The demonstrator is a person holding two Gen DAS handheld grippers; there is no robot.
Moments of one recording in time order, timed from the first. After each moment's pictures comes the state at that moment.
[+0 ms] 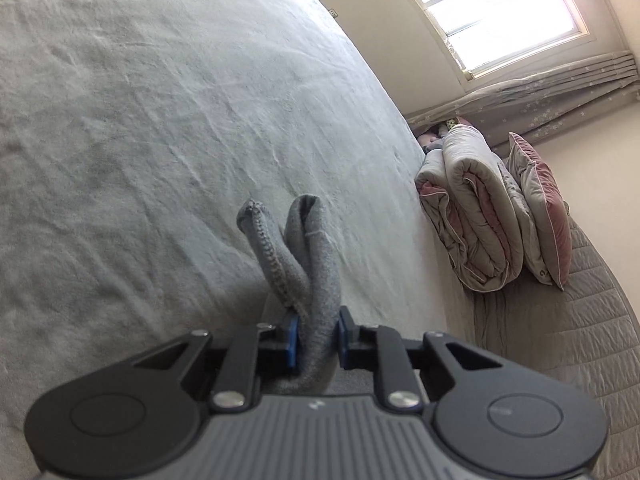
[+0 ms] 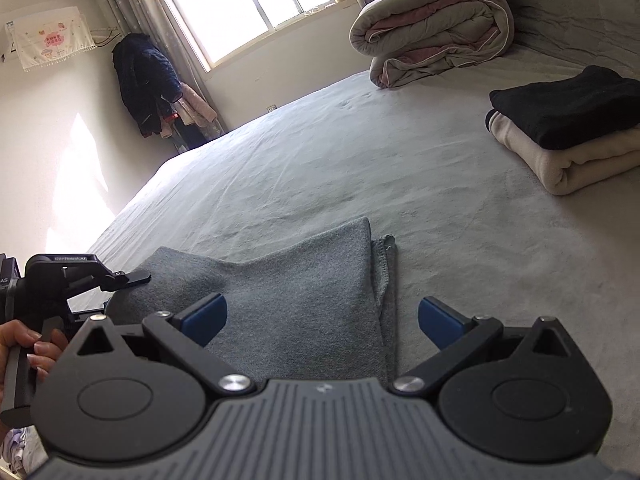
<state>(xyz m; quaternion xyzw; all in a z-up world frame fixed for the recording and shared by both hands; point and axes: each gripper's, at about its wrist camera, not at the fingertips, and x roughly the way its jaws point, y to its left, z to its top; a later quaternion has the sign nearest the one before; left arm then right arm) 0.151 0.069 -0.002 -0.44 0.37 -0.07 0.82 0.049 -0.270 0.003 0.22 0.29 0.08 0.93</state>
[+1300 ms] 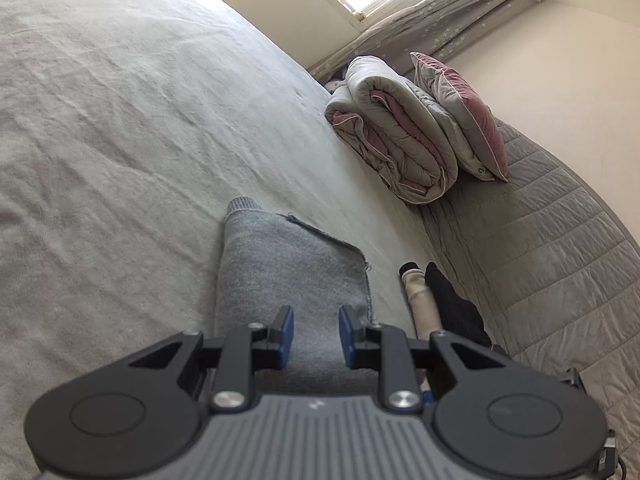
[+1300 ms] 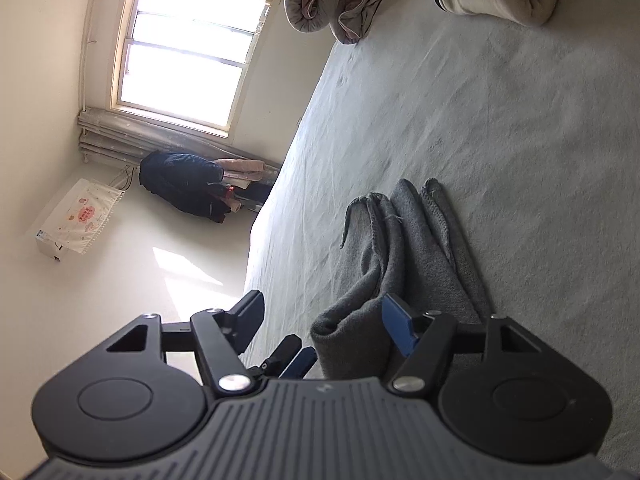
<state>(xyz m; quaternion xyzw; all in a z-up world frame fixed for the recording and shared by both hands) 0.108 0.008 -0.044 -0.34 0.34 -0.21 0.85 0.047 -0.312 -0.025 0.55 0.28 0.16 0.77</state>
